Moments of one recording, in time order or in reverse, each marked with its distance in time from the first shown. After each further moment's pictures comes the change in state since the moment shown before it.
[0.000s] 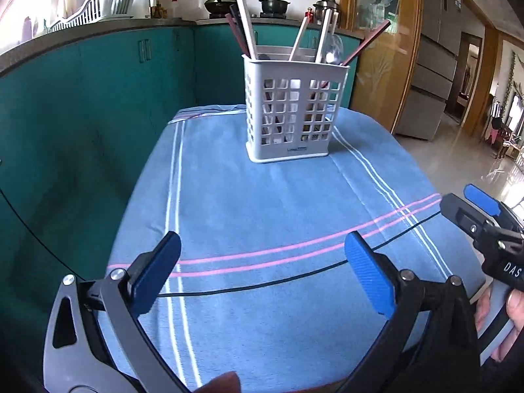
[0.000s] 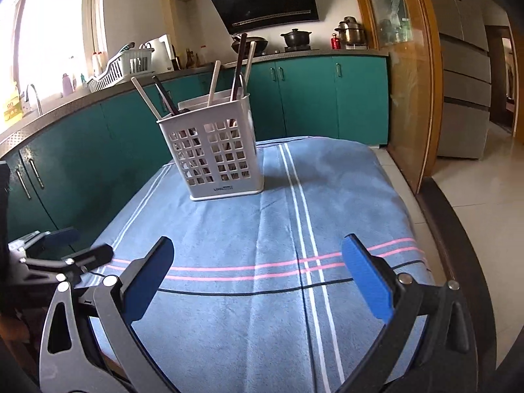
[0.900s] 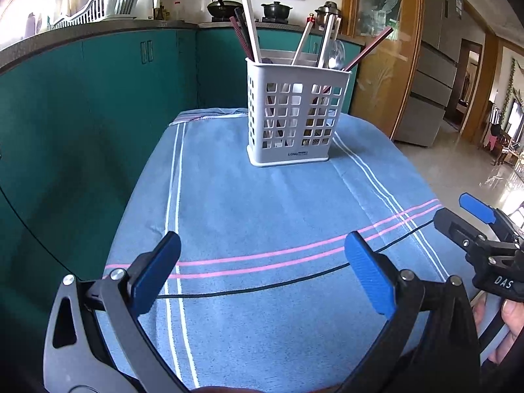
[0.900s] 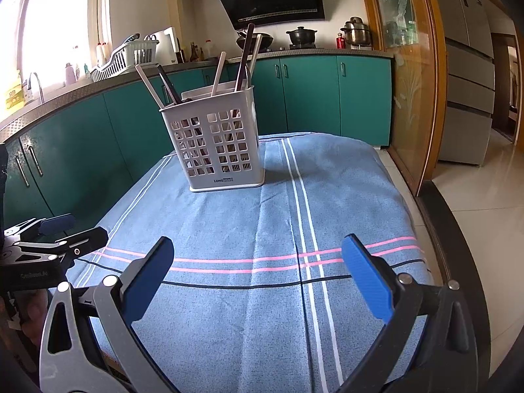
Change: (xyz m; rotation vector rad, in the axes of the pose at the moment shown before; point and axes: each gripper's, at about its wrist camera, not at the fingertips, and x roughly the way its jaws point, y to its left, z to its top) left arm -0.003 0.004 -0.001 -0.017 -0.034 -0.009; right arm 0.004 0.003 -0.004 -0.037 0.019 0.009
